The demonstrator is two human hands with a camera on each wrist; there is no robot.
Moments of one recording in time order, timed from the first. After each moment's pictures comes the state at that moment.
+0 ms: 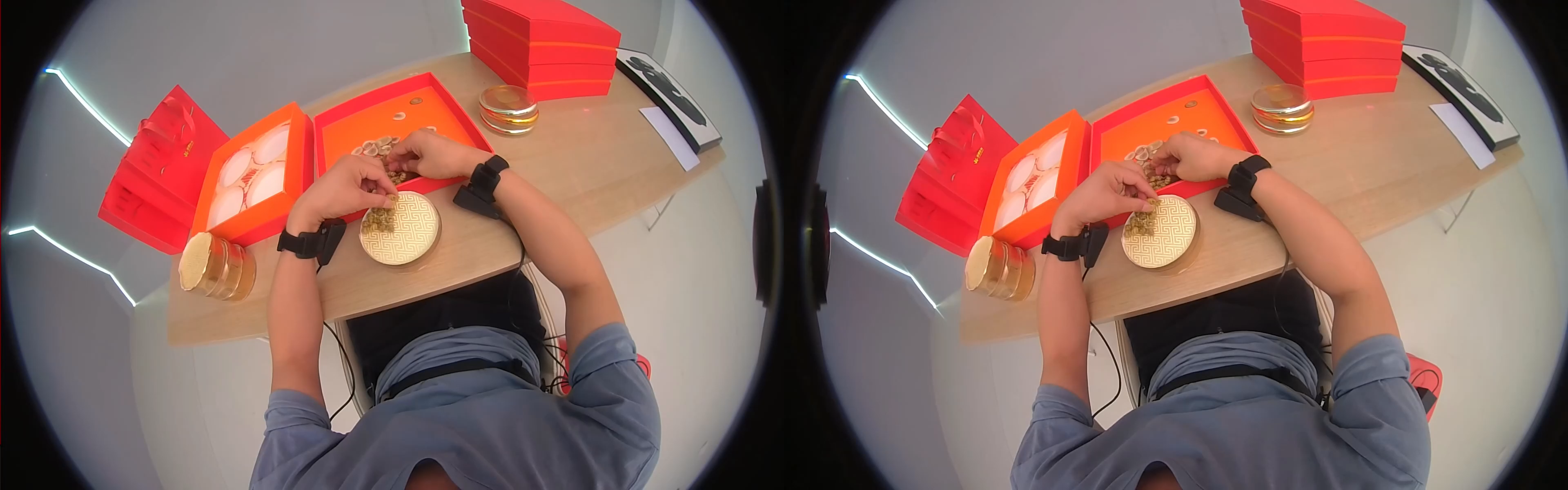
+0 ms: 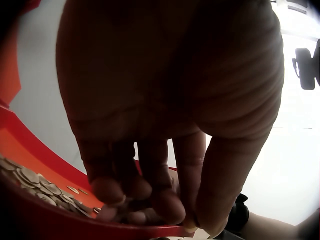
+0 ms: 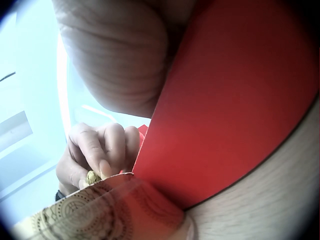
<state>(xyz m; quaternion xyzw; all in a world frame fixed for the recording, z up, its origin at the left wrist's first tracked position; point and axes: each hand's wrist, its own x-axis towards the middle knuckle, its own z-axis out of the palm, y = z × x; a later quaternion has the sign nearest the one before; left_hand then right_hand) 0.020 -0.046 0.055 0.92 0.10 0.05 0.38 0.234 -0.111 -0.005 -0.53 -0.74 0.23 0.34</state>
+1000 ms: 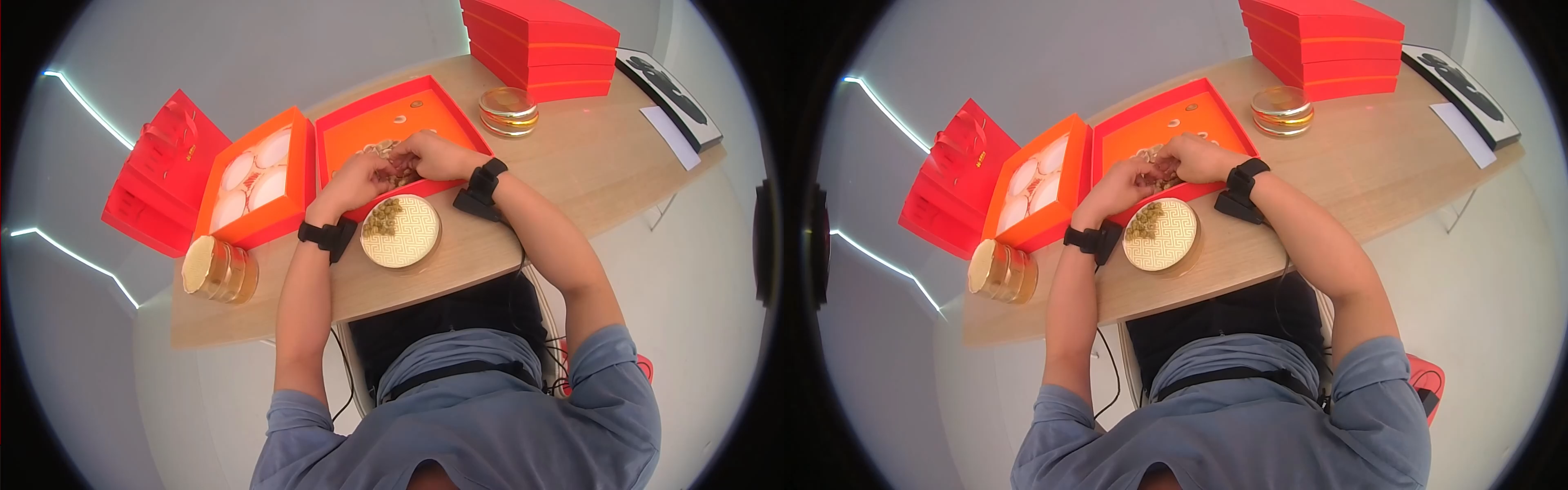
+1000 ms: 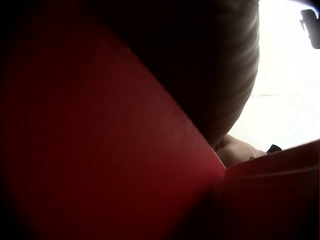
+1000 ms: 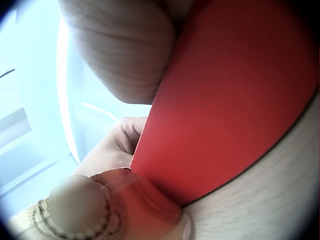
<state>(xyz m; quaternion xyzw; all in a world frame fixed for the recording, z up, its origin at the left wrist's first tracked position) 0.044 -0.019 0.015 0.94 0.16 0.11 0.27 0.234 -0.111 -0.003 -0.55 -0.72 0.22 0.35</state>
